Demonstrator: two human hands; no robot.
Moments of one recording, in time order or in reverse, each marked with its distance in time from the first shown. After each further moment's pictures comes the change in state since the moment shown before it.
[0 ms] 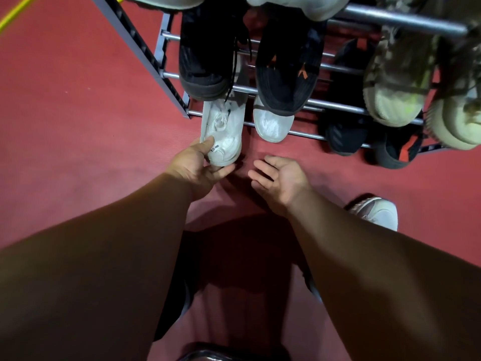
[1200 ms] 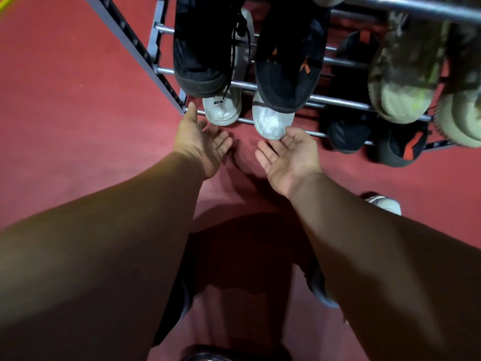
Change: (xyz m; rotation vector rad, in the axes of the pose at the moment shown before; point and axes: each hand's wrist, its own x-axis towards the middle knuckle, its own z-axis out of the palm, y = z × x) left_hand 0.025 0.020 0.032 -0.147 -0.025 0.062; right_hand 0.010 -0.030 0.009 0.337 -0.017 -0.116
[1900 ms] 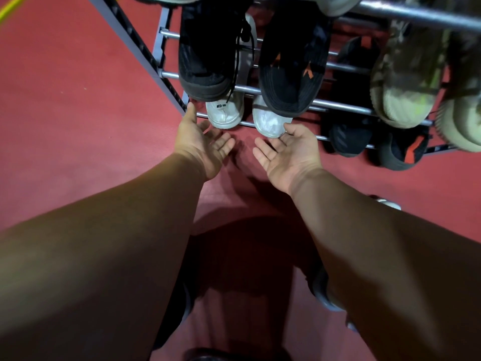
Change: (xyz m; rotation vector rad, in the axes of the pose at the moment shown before) left_hand 0.004 0.005 -0.004 0.000 -0.010 -0.009; right_hand 0.006 -0.005 0.008 -0.012 -0.092 0.019
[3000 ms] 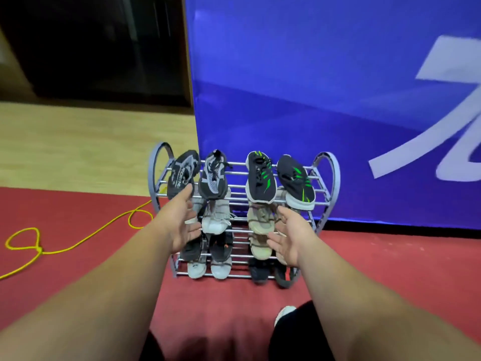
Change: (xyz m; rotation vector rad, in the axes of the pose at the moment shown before) left_hand -0.455 0.095 0.081 0.482 -0.304 0.401; right_hand -0.452 -0.126 0.032 -0.341 0.001 -0.483
